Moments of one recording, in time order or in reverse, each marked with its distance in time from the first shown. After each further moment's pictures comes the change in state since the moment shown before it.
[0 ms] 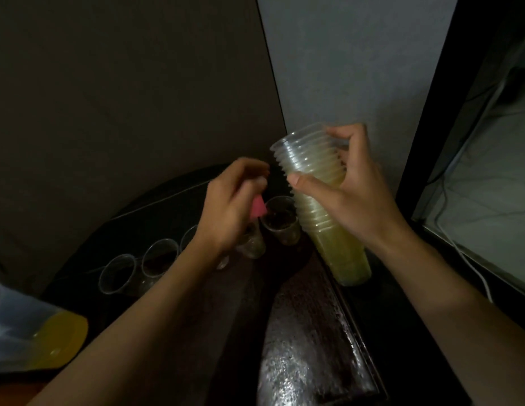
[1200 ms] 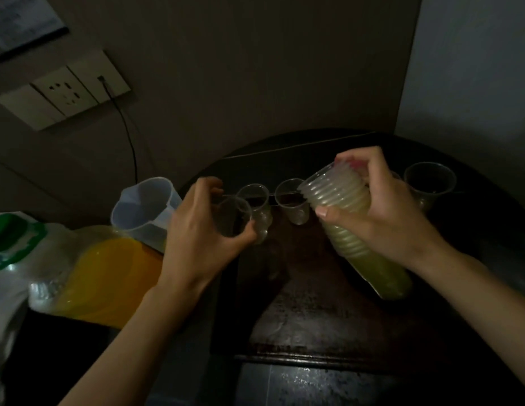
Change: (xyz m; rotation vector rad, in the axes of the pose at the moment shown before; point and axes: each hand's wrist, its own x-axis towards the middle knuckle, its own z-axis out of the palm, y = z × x) left_hand -0.204 -0.048 -0.172 0.603 0.349 -0.177; right_hand -0.071 -0.026 0.147 -0.139 -0.435 -0.084
